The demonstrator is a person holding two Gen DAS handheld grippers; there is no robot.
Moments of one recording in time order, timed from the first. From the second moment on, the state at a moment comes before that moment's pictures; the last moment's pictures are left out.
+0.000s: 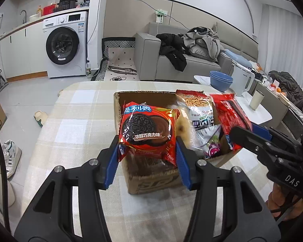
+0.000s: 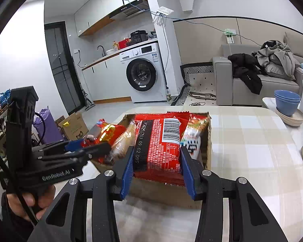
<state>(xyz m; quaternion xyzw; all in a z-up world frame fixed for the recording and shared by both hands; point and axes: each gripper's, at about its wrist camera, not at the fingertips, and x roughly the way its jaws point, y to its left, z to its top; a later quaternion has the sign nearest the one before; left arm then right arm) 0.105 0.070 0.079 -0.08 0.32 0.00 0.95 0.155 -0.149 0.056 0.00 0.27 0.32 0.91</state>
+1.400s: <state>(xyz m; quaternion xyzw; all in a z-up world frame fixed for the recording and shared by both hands) 0.089 0.055 0.083 -0.07 0.29 -0.02 0.95 0.140 -0.199 0.061 0.01 0.24 0.33 0.91</state>
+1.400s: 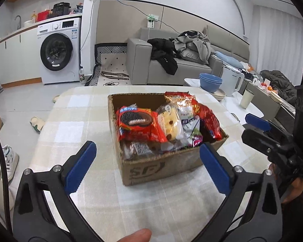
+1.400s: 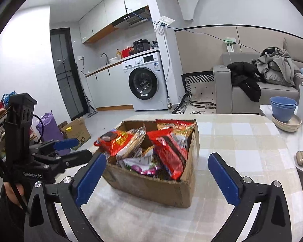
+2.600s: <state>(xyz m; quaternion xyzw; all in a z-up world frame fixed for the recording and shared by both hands) 0.030 0.062 0.026 -0.04 0.23 0.01 0.97 0.096 -0.213 0.019 -0.01 0.18 0.36 0.92</state>
